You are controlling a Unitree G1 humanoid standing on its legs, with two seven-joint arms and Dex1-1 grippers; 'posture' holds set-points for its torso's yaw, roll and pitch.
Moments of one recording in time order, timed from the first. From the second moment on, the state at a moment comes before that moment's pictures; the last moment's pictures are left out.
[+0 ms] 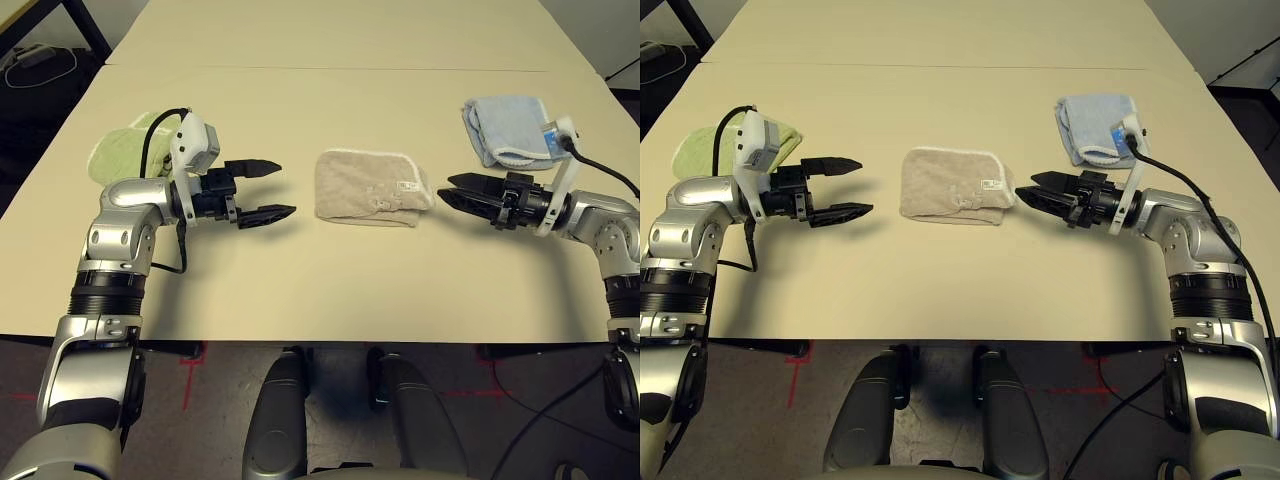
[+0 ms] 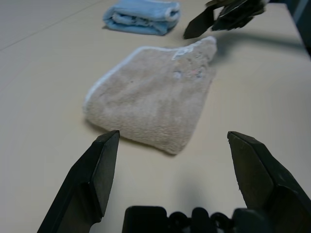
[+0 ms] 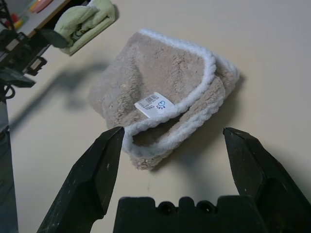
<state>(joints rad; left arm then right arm) -0.66 0.66 0.04 0.29 -0.35 0.19 -1.35 -0.64 -0.62 -0.16 0.33 0.48 0.72 1.10</state>
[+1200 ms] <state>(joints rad) -0.67 0.82 0.09 0.45 -0.39 0.11 -1.50 -0.77 -0.50 -0.23 0.38 0.63 1.05 0.87</state>
